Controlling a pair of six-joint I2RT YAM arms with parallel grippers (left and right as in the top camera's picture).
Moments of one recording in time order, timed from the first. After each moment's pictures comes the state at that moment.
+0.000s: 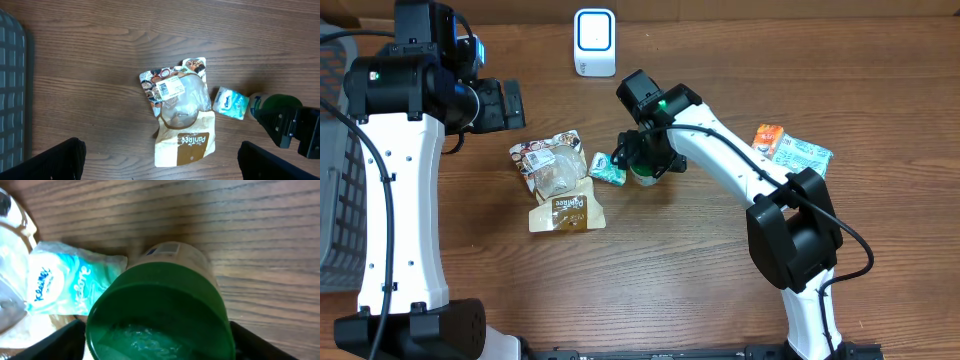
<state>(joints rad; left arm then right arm) 0.04 1.69 1.94 -1.41 0.03 -0.13 0.60 2.17 1.82 -1.06 -0.07 0.61</state>
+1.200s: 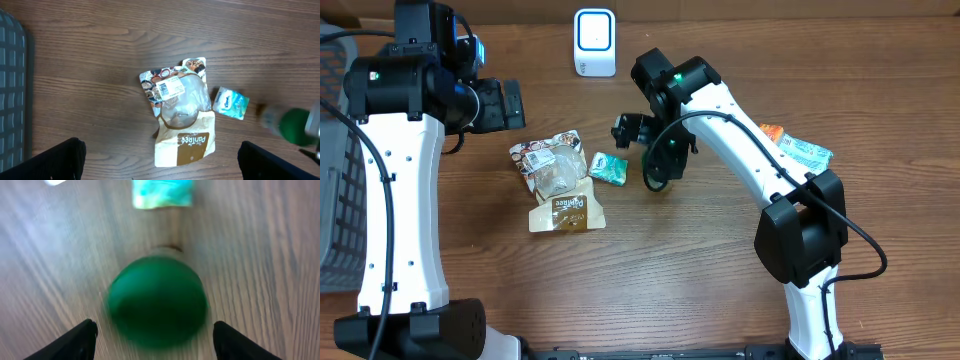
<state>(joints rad) 0.04 1.69 1.94 -1.41 0.03 -0.13 0.55 2.18 2.01 -1.36 -0.11 -0.87</state>
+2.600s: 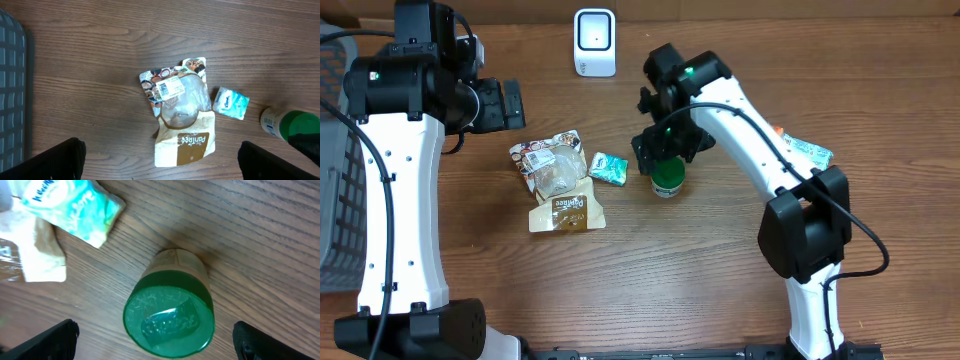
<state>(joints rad) 0.04 1.69 1.94 -1.41 0.03 -0.13 0.51 2.19 2.01 -1.36 -0.16 0.03</state>
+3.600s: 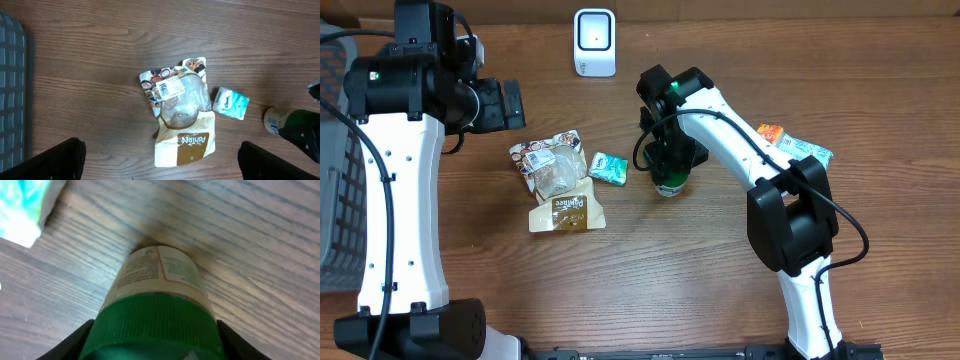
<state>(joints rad) 0.04 1.69 1.94 -1.41 0.03 -0.13 0.53 2.25 1.93 -1.33 -0.06 0.04</state>
